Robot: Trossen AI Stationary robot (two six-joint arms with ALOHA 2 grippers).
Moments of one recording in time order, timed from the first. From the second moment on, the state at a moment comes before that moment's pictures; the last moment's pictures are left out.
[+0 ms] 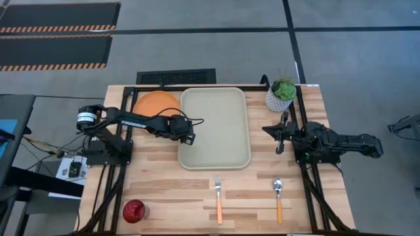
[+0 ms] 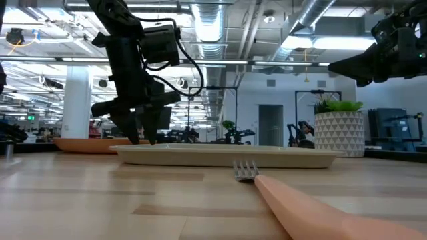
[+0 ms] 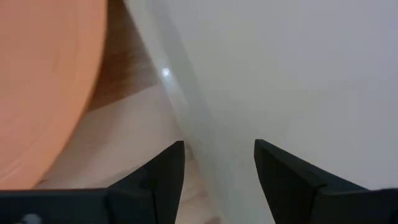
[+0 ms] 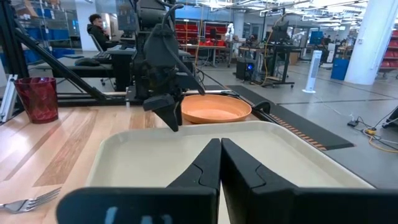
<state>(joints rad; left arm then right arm) 0.14 1.61 0.88 -0.56 -0.26 -1.03 -0.10 0.03 0.00 0.04 0.18 -0.06</state>
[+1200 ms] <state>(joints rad) 0.19 1.69 0.88 -0.44 -0.27 -0.95 -0.10 0.03 0.01 0.04 0.18 -0.06</state>
